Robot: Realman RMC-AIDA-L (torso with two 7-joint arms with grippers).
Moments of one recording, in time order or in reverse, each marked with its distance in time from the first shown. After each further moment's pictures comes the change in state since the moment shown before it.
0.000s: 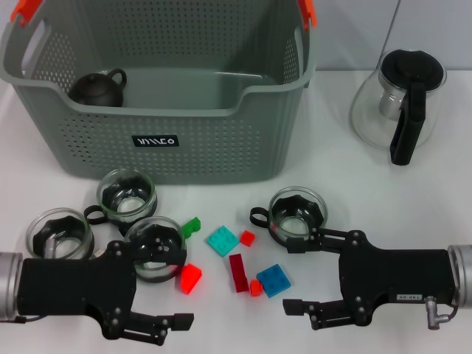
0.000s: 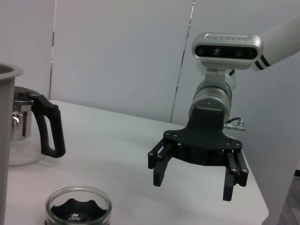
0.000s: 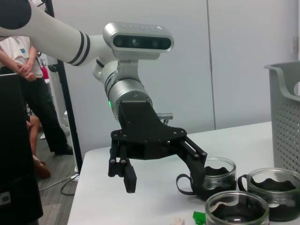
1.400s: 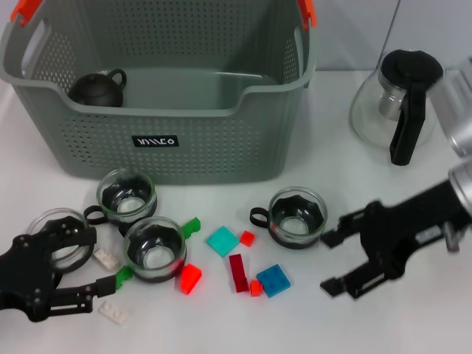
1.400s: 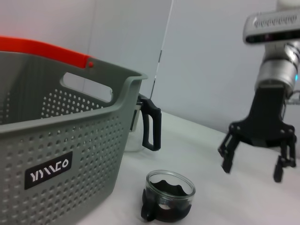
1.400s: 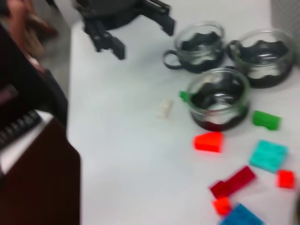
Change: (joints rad) left arm 0.093 0.032 -0.313 0.056 0.056 0.043 -0.061; right arm 0.146 -0.004 -0.239 -0.574 -0.316 -0.109 0.843
